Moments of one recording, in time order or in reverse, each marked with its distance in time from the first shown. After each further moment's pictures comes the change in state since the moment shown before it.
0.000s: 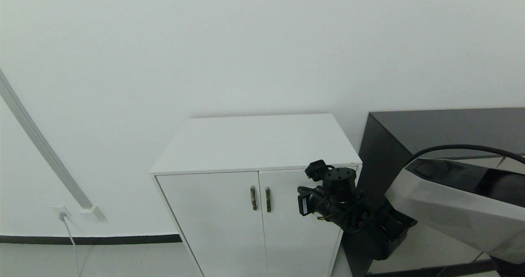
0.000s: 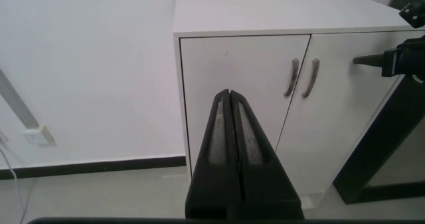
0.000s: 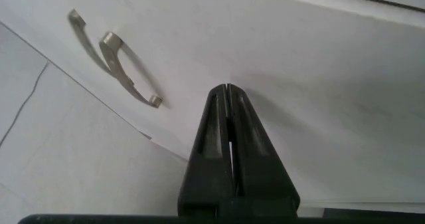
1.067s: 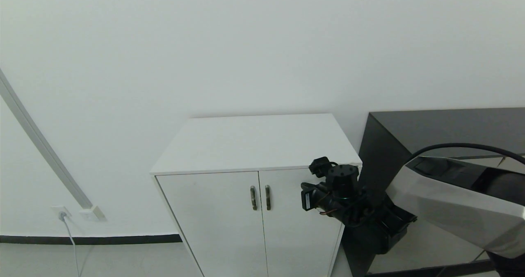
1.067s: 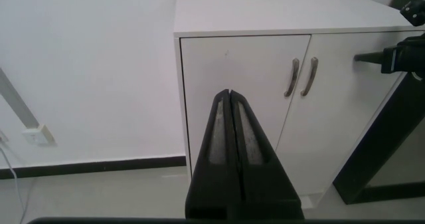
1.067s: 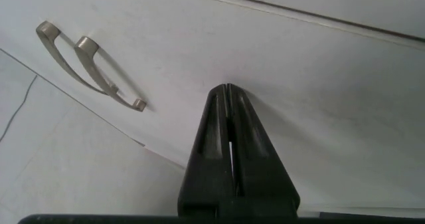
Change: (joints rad) left arm 0.000 0.000 0.000 0.000 0.001 -0.001; right arm -0.024 0.014 -0.027 -0.002 0.001 0.001
